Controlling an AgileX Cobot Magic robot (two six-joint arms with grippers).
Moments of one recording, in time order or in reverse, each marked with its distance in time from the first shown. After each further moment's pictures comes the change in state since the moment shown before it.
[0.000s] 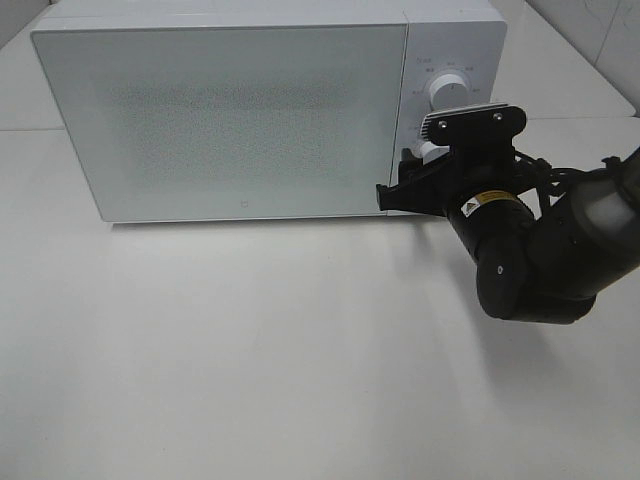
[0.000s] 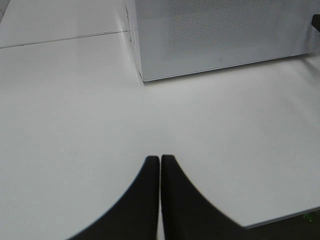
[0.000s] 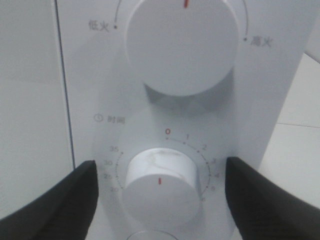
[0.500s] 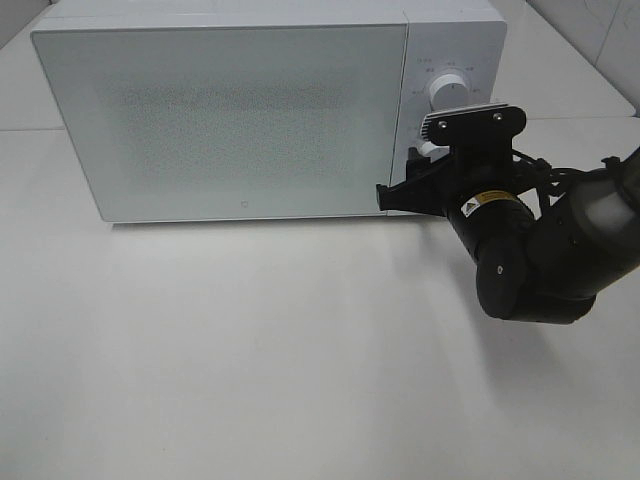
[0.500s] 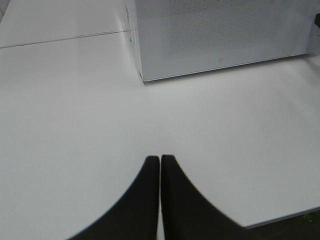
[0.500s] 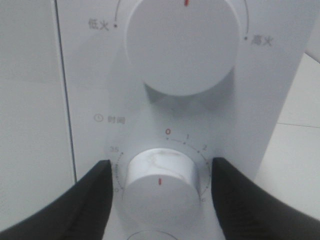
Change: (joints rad) left arm 0.000 0.000 0.000 0.000 0.000 0.000; right arm 0.000 0.001 0.000 0.002 -0.001 0.000
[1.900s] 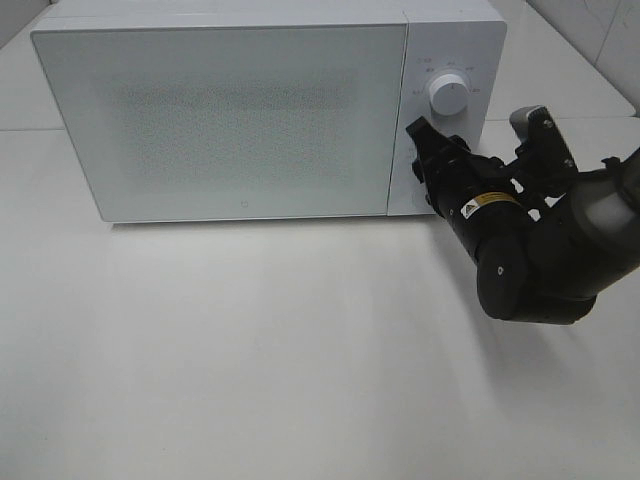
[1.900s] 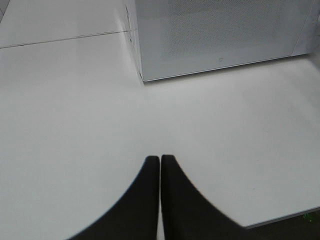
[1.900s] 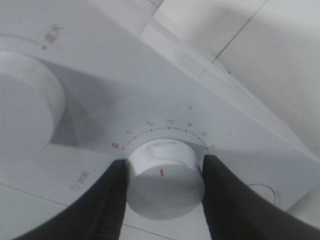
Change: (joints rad) left arm 0.000 0.000 0.000 0.000 0.000 0.000; right arm 0.000 0.000 0.000 -0.005 0.015 1.083
